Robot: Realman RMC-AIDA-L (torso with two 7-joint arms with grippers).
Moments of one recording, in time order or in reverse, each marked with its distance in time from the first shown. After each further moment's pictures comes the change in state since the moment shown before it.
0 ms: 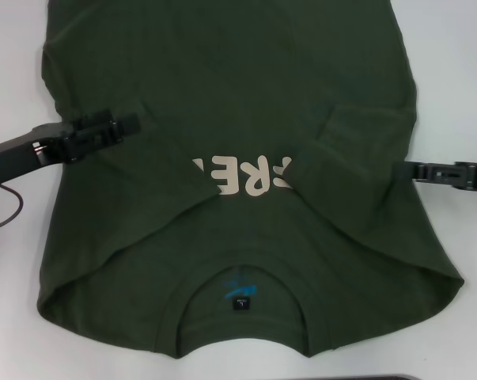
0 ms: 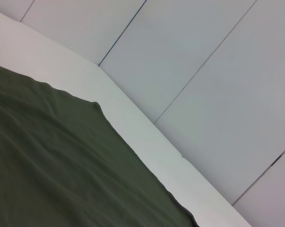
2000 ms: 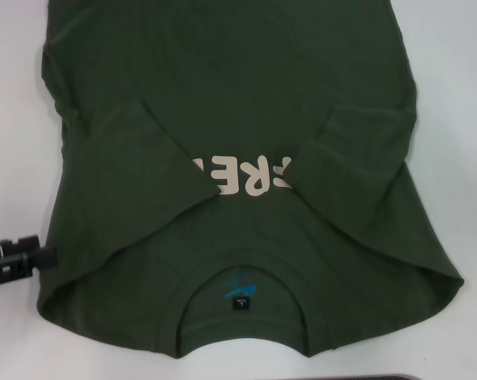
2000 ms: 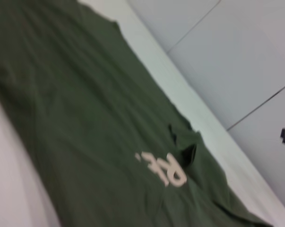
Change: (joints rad) left arm 0.206 0.131 -0.001 -0.059 0.162 0.254 -0.063; right arm -0.055 -0.067 0.326 0.011 0.051 -0.239 -0.137
